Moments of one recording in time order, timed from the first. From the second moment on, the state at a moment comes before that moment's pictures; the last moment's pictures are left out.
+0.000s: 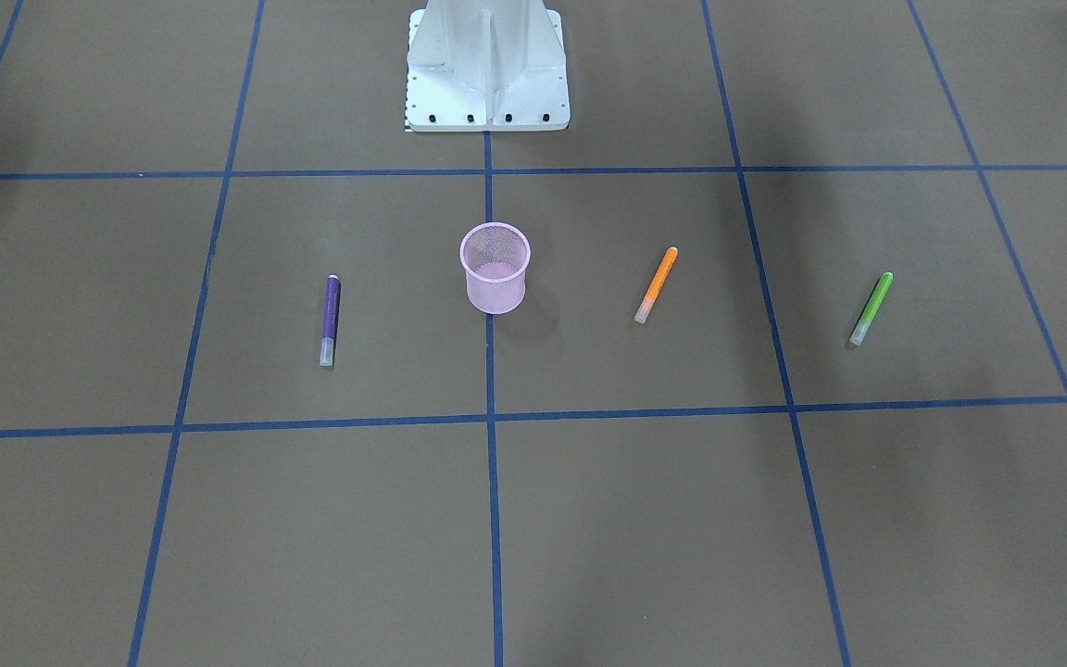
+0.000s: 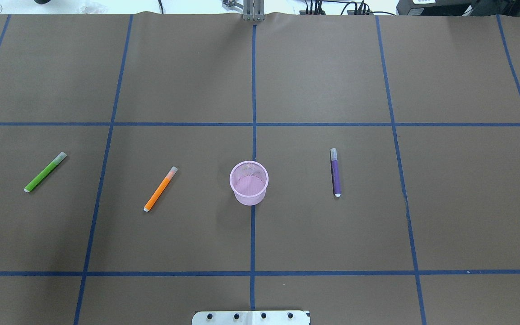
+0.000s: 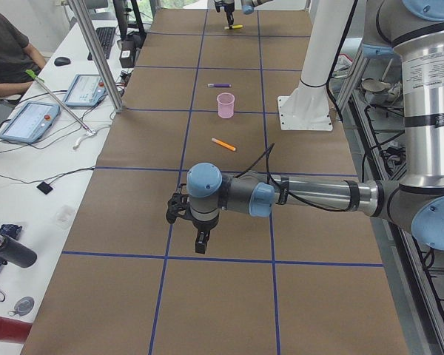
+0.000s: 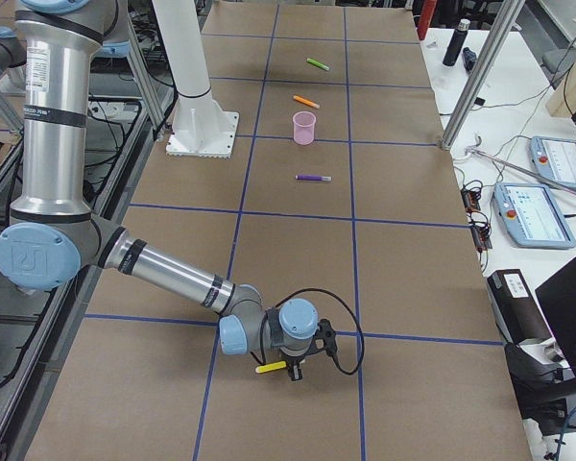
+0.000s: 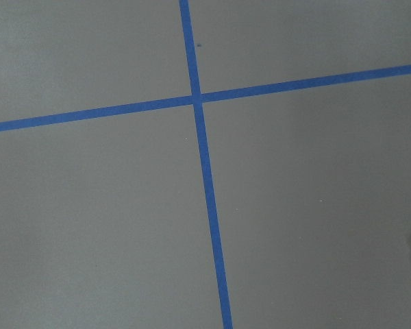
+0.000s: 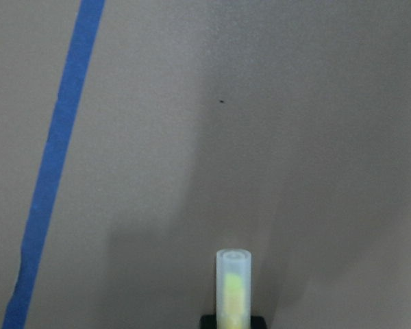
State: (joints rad) left arm -1.50 -1.41 -1.78 -1.67 -2.35 -0.02; right arm 1.37 -1.69 1.24 -0.98 2.31 -0.02
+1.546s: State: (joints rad) left arm -1.50 -1.43 -1.79 -1.70 -2.35 -0.03; right arm 0.94 -1.39 1.83 -0.99 2.00 1.26
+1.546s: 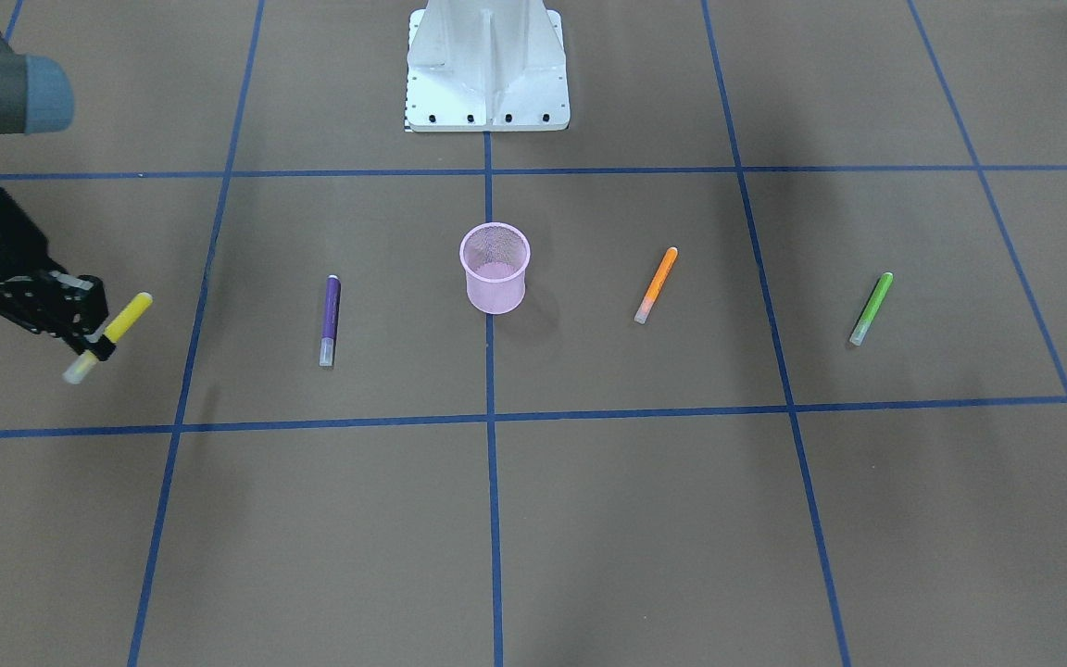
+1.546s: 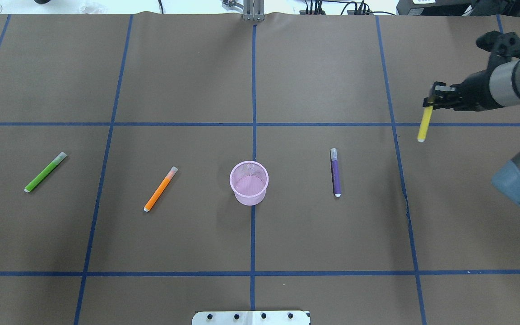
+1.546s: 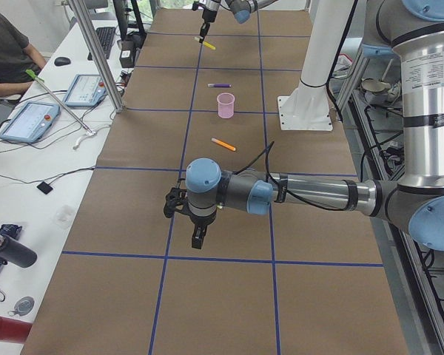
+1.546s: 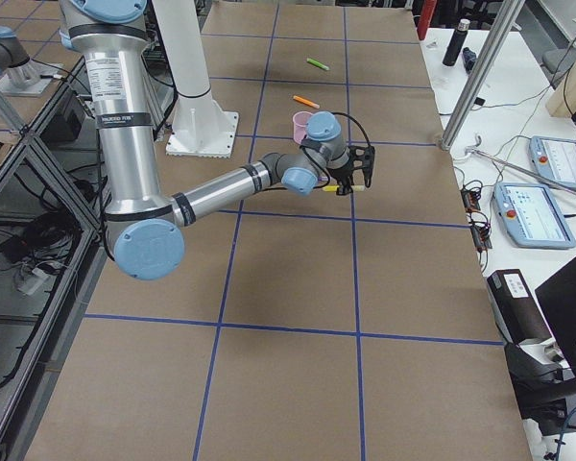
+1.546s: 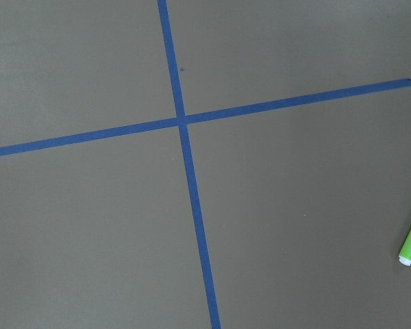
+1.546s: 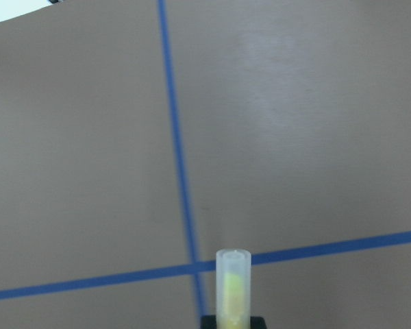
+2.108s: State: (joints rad) left arm -1.49 -1.43 -1.78 -1.70 -2.35 -0.05; right arm 0.65 -1.14 1.93 -1.26 1.63 1.50
